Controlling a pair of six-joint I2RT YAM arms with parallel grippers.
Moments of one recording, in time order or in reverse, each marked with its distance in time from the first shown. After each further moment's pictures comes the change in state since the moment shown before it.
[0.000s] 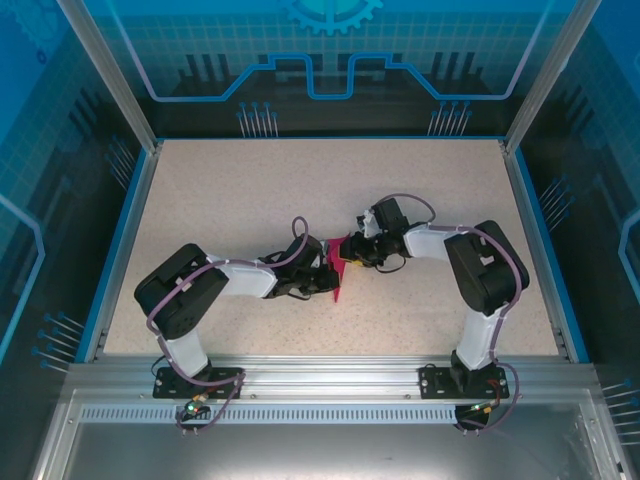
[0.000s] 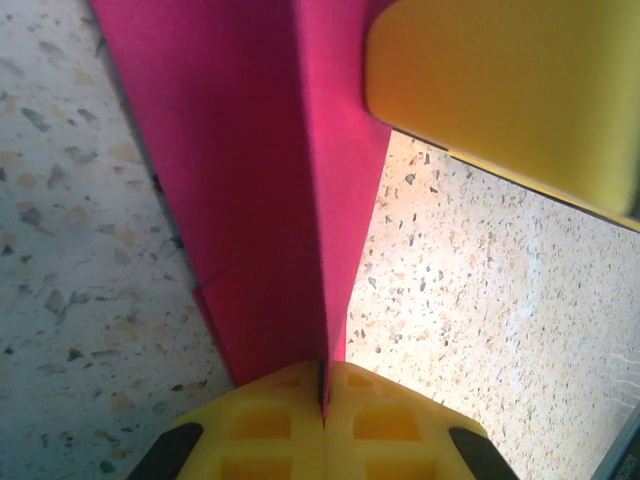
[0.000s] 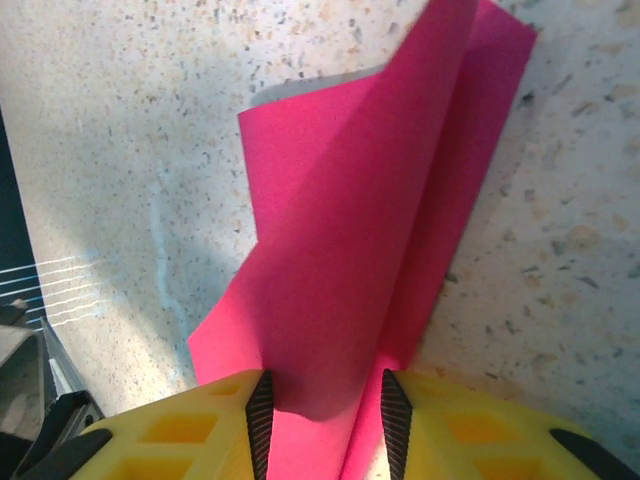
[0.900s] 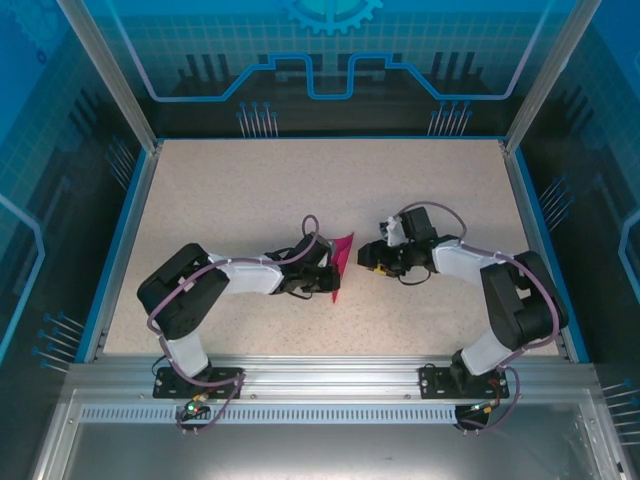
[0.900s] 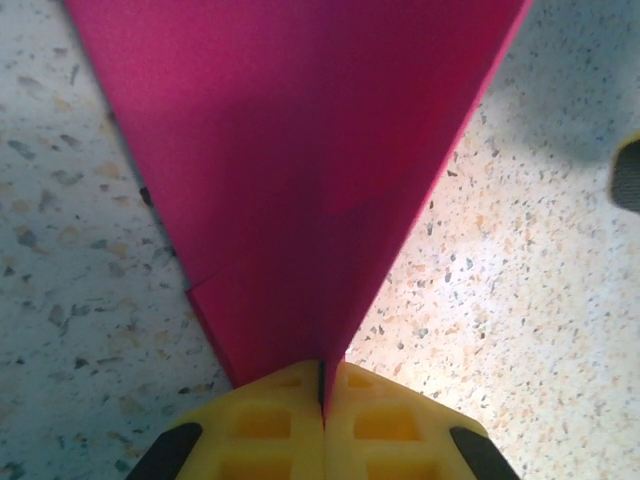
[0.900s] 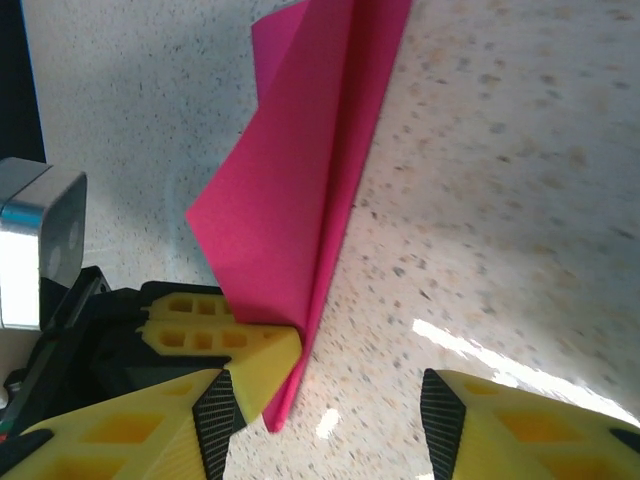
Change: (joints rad) left arm -0.028 0.010 0.076 -0.148 -0.069 0.119; right arm -0.084 -0.272 -0.202 -0.053 -0.034 -0.059
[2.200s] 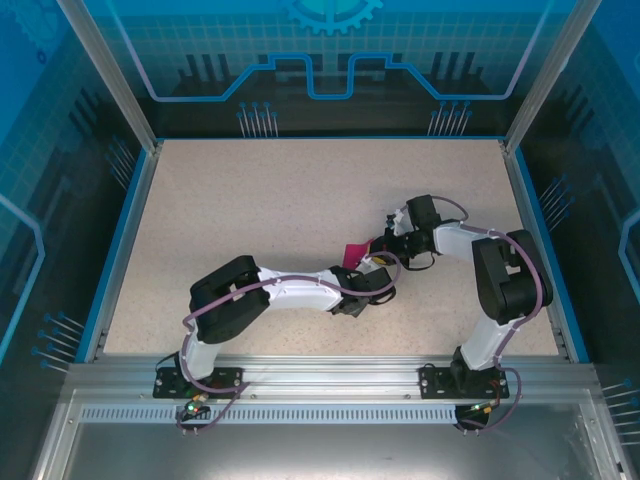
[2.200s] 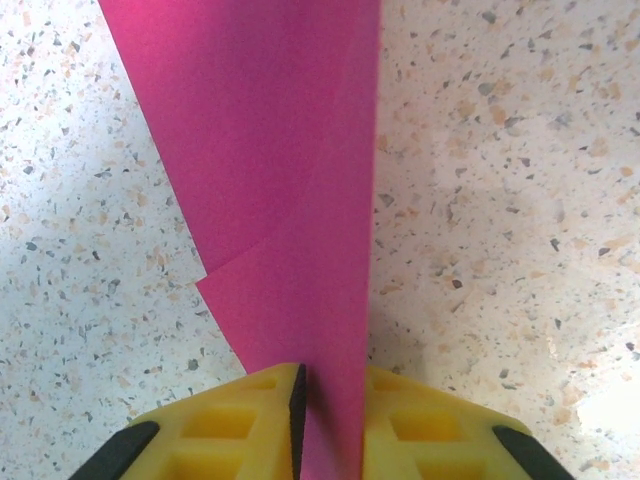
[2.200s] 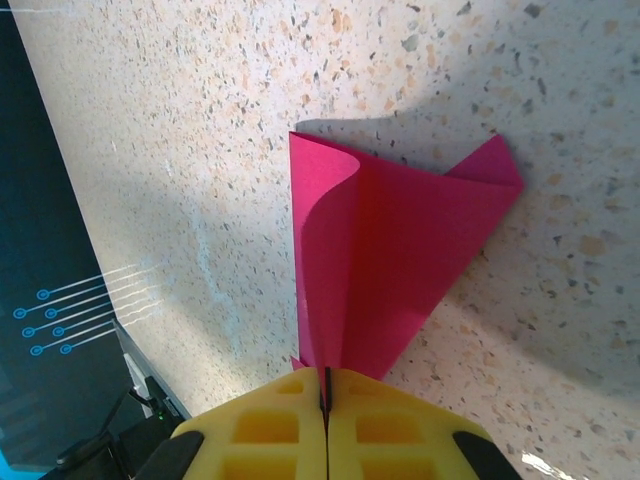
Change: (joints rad) left arm -0.364 0.228 0.451 -0.599 -0.702 0.332; right arm -0.117 0.153 0.140 -0.121 -0.112 0.011
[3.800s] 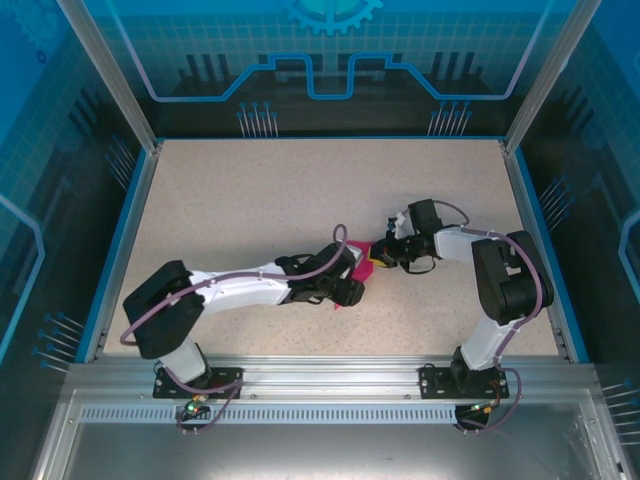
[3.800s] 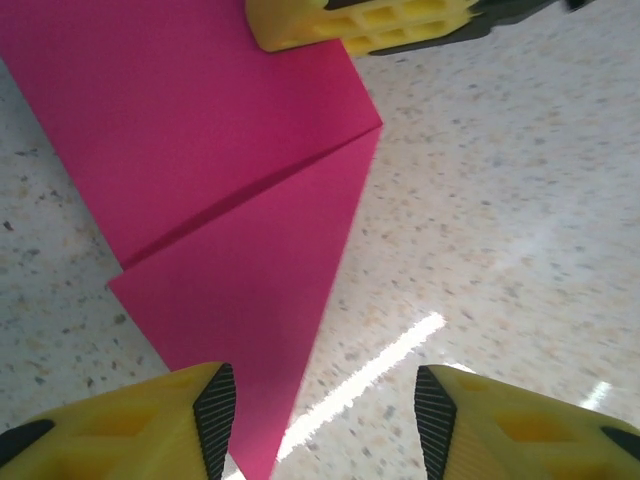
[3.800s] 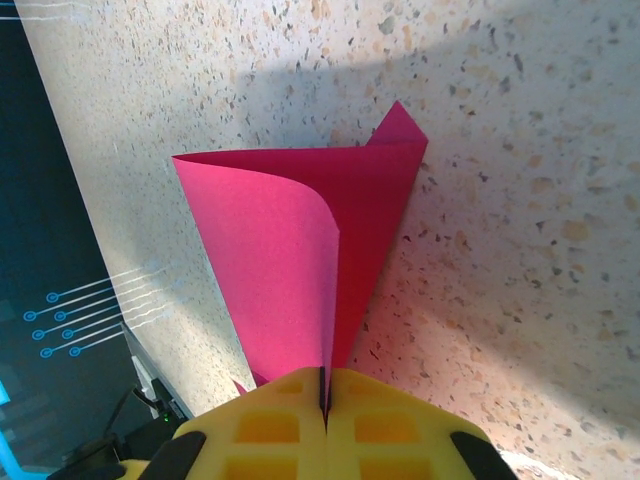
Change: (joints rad) left arm 0.142 -0.327 -0.280 0.297 0.450 -0.068; right arm -0.005 -0.005 -0.052 0.074 -0.014 0.034
